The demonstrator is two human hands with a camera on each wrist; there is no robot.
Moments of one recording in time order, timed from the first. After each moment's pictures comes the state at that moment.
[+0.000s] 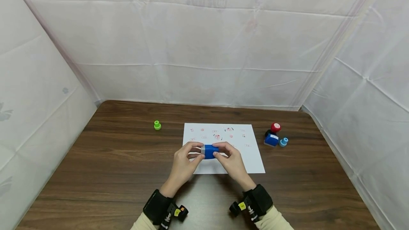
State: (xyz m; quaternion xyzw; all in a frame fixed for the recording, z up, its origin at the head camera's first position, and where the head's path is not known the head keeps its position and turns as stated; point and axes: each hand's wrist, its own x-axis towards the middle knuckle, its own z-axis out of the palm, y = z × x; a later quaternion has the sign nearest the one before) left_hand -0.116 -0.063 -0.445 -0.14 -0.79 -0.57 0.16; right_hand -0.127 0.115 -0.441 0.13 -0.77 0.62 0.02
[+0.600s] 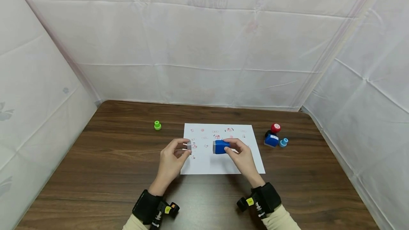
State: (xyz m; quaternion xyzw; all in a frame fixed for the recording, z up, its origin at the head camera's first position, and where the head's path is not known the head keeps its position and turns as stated) left_hand -0.106 -0.089 -0.411 -0.10 -0.80 -0.56 0.20; right_hand -0.128 0.138 -0.417 0.08 -0.80 0.60 0.03
